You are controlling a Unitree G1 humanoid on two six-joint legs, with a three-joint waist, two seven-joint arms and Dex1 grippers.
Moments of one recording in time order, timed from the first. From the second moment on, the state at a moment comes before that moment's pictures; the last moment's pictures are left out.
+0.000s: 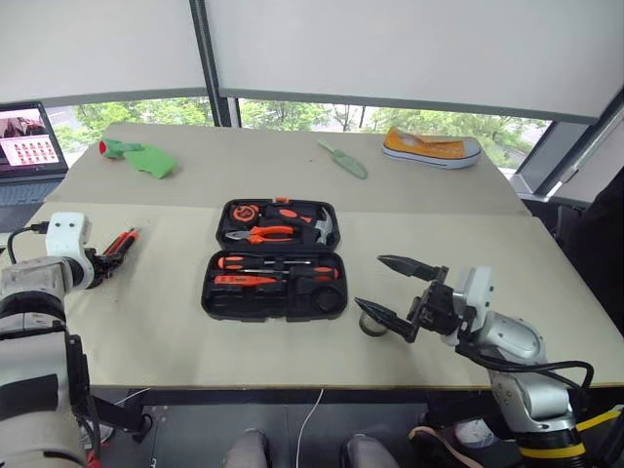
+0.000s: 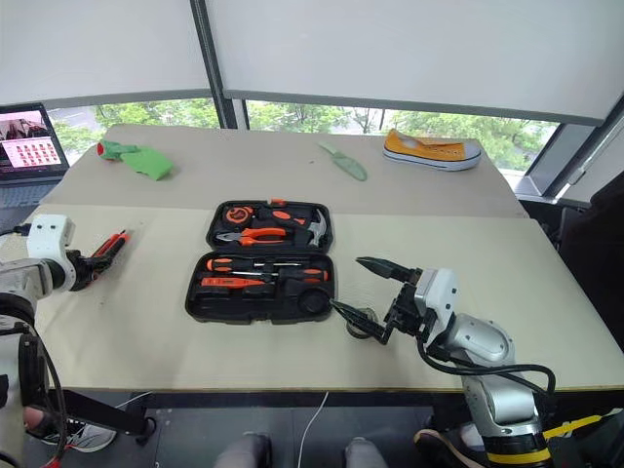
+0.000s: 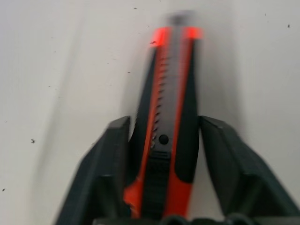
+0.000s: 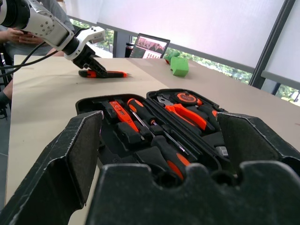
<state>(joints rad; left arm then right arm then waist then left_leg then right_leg) -0.94 0.89 0.18 1.27 -0.08 0.33 -0.58 -0.12 -0.48 -0.03 -0.29 0.48 0.01 0.90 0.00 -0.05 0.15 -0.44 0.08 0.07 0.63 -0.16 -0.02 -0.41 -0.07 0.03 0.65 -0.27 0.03</state>
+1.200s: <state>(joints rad) -0.58 0.74 -0.18 0.25 -0.05 -0.04 -1.31 -0.01 -0.56 -0.10 -0.32 0.49 0.05 0.91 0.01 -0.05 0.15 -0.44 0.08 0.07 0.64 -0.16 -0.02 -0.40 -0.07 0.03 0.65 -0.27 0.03</state>
